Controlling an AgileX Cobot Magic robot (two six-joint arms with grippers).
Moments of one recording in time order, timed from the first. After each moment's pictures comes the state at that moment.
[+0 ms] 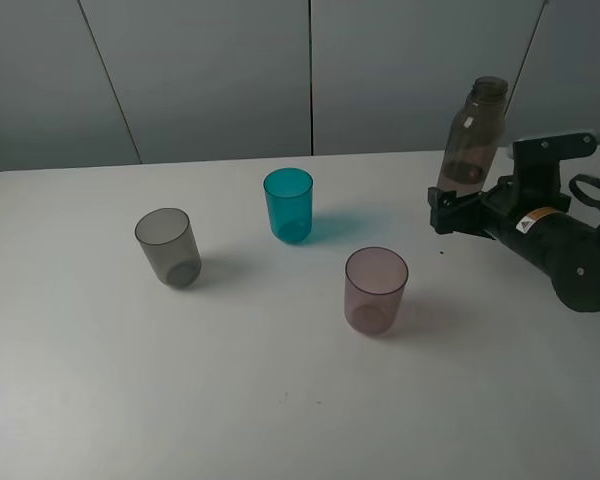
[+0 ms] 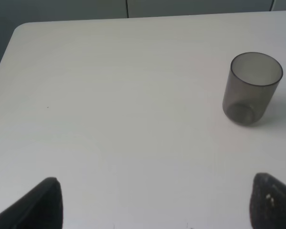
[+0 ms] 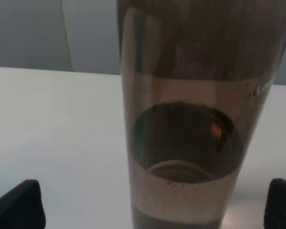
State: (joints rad) left arm -0.02 0.00 -0.51 0.02 1.08 -0.02; right arm 0.20 1.99 -0.47 0.07 -1.08 -0.01
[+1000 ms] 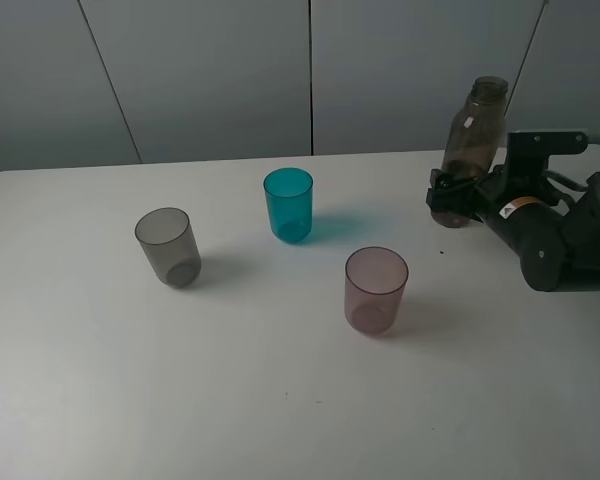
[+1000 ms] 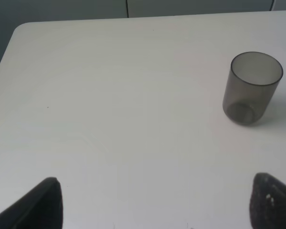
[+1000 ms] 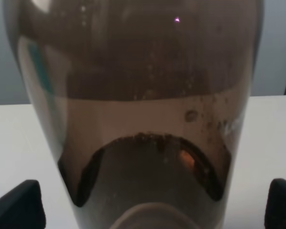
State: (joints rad) left arm -0.02 0.00 -0.51 0.02 1.08 -0.02; right arm 0.20 2.12 -0.62 0.17 -1.12 0.02
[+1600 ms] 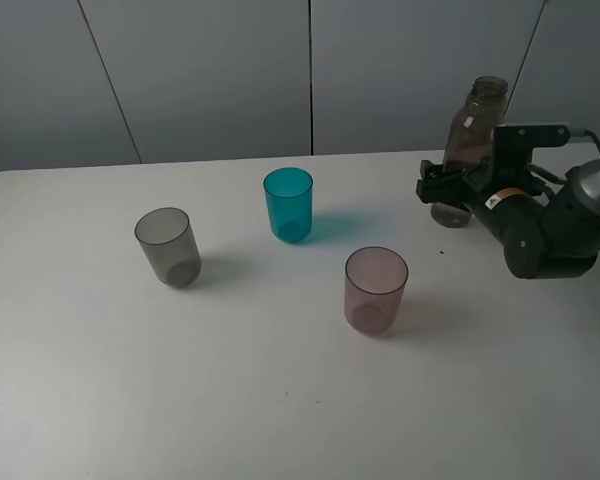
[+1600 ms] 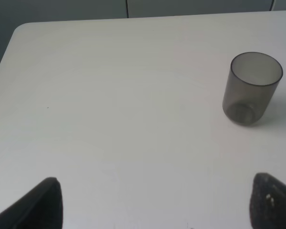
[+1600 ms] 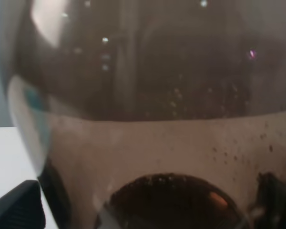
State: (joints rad) left arm -0.02 0.00 -0.51 0.02 1.08 -0.02; right arm 0.20 2.17 -0.72 0.15 -1.12 0.02
